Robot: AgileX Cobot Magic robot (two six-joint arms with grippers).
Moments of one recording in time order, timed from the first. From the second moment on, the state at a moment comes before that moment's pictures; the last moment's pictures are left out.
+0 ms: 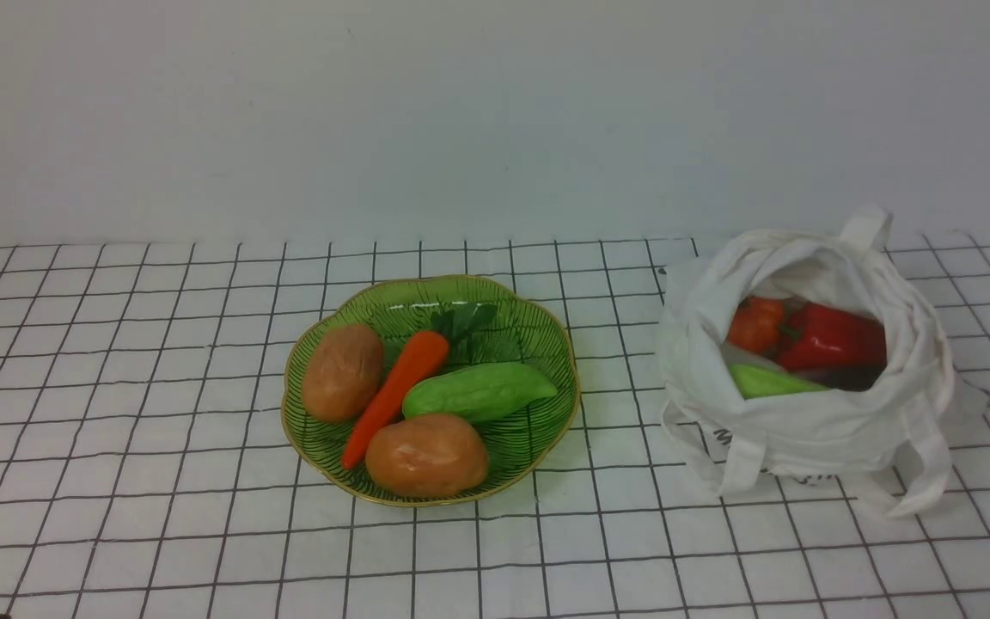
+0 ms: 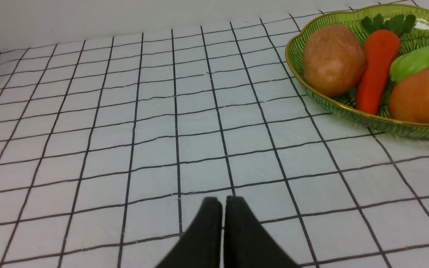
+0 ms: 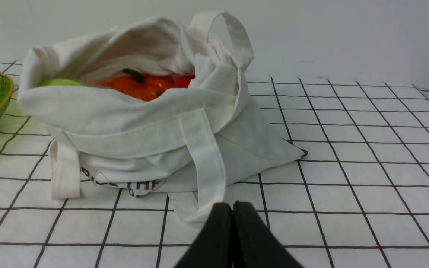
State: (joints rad) right arm -0.02 -0.01 0.02 0.01 0.38 -0.08; left arm -0.05 -0.01 0.03 0.05 0.38 0.03
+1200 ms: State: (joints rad) right arm 0.03 0.18 -0.35 0.53 0.36 -0.01; left arm -0.05 -0.01 0.03 0.05 0.38 0.03
